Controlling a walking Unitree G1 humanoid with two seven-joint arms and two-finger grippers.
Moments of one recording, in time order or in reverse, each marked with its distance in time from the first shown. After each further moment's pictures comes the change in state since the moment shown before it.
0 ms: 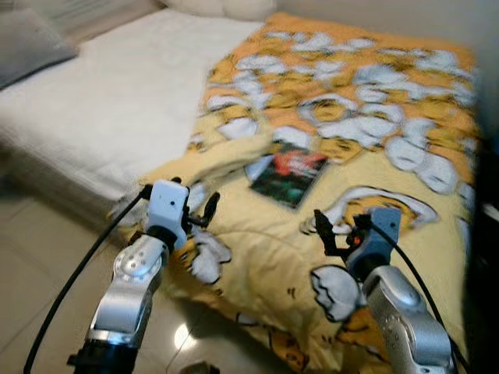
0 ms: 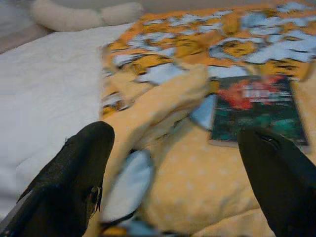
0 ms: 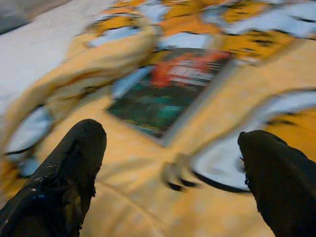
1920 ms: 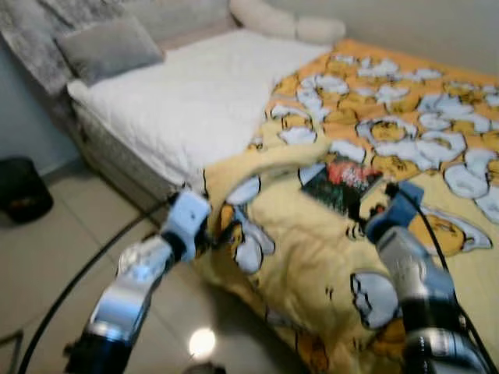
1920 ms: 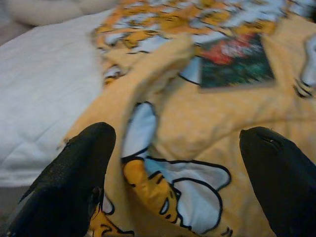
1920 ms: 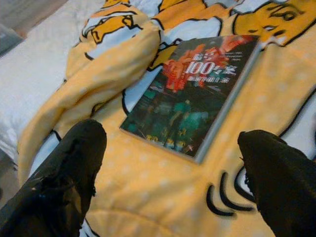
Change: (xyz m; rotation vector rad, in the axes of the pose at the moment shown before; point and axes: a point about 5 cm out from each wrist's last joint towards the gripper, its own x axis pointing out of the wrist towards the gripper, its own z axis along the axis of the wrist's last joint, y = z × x) left arm 0.004 -0.011 -0.009 0.059 0.083 -0.226; right arm 0.046 -0.061 0.017 0.155 0.050 -0.247
